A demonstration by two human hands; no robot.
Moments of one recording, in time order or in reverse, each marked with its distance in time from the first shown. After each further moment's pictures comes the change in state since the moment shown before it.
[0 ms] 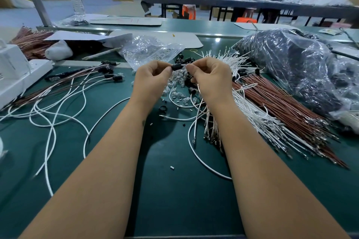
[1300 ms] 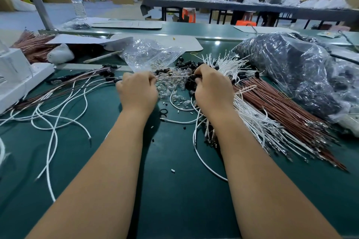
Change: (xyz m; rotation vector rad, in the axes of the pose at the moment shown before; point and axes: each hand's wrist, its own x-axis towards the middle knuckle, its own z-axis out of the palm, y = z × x) left_hand 0.003 -0.015 -0.018 0.922 0.208 0.102; right_hand -0.003 0.006 0.000 -0.796 -0.005 -0.189
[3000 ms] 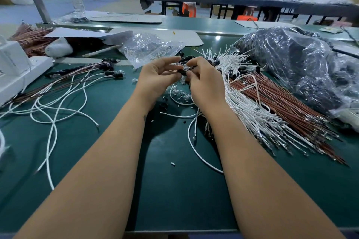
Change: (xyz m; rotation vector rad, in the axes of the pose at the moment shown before) left_hand -0.002 0.021 0.001 -1.115 -0.407 -0.066; right_hand -0.002 -0.009 0.007 0.401 -0.064 0.076
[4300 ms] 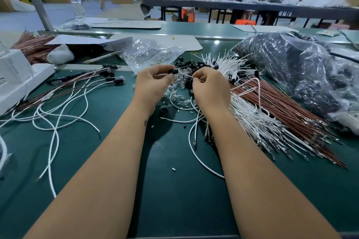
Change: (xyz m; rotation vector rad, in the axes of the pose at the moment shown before) left_hand 0.002 0.001 0.002 0.110 0.179 0.013; right_hand 0.001 0.001 -0.006 -0.120 0.085 0.167
